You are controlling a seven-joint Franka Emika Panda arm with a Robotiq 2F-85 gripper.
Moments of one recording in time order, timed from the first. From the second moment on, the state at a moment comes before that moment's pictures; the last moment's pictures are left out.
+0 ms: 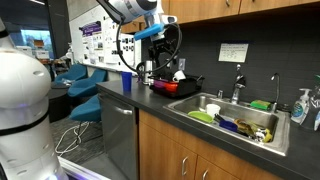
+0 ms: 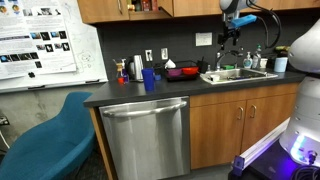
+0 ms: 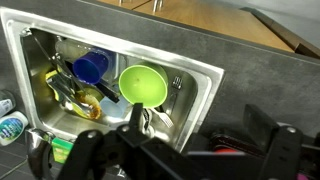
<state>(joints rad) -0.24 -0.34 -0.14 -2.34 -0.29 2.25 0.00</state>
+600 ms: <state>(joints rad) -0.20 -0.45 -0.17 -2.36 -0.16 2.41 -0.07</state>
